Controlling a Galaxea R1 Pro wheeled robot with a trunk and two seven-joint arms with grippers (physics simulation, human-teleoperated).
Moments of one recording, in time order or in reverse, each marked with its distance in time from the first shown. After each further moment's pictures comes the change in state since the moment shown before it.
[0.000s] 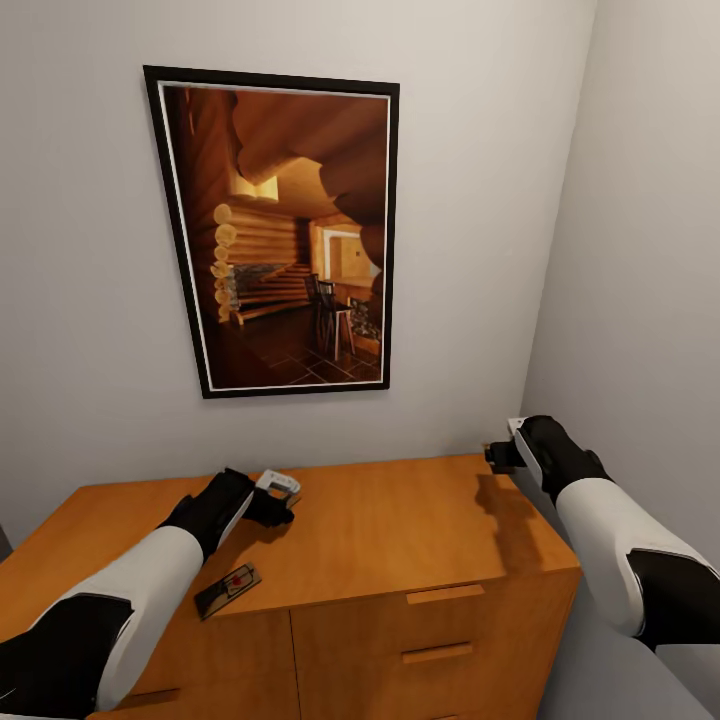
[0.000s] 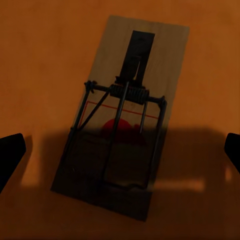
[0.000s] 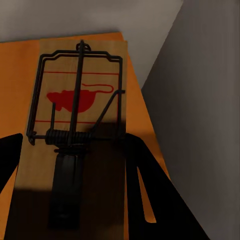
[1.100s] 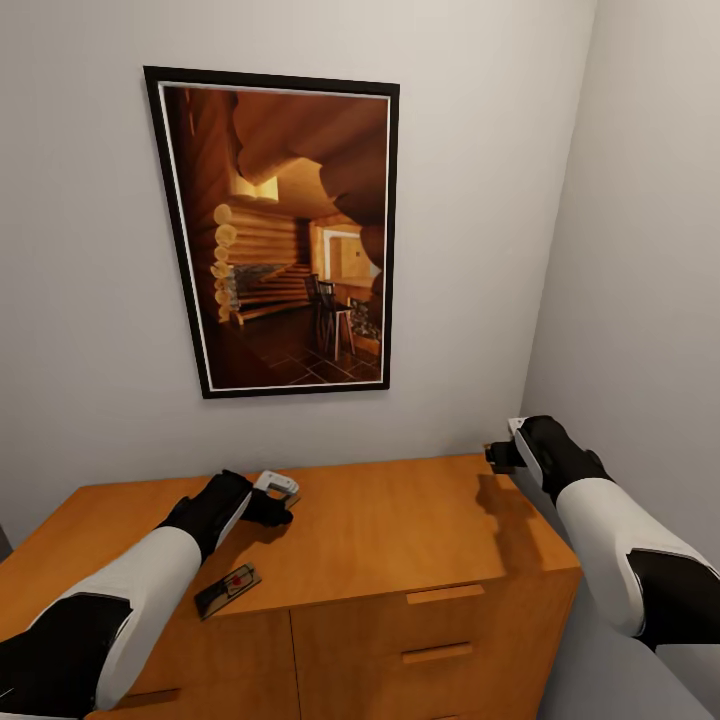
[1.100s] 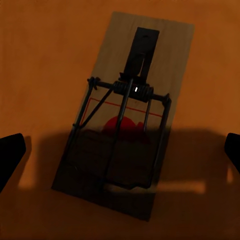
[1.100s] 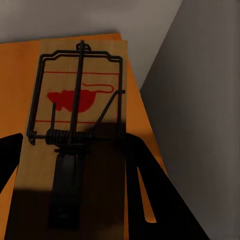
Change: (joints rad) left arm -0.001 0.005 0.007 0.013 0.019 -0.012 0.003; right arm 0.000 0.000 0.000 0.000 0.002 -0.002 -0.003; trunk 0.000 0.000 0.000
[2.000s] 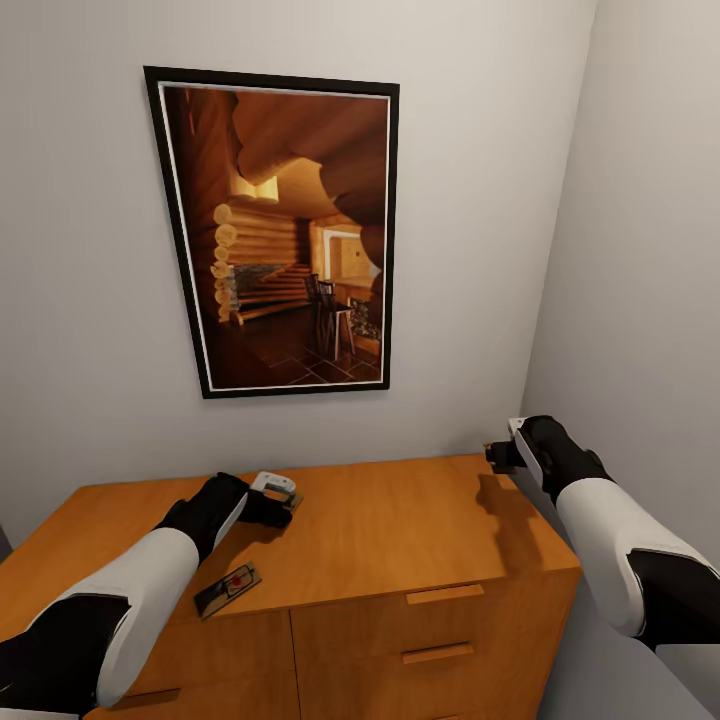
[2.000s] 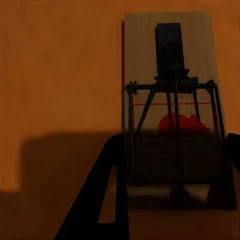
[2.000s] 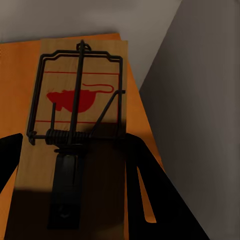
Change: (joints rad) left arm 0.000 0.003 0.059 0.019 0.002 -0.021 0.001; right arm 0.000 0.000 0.000 0.000 0.000 0.000 -0.001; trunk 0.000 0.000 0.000
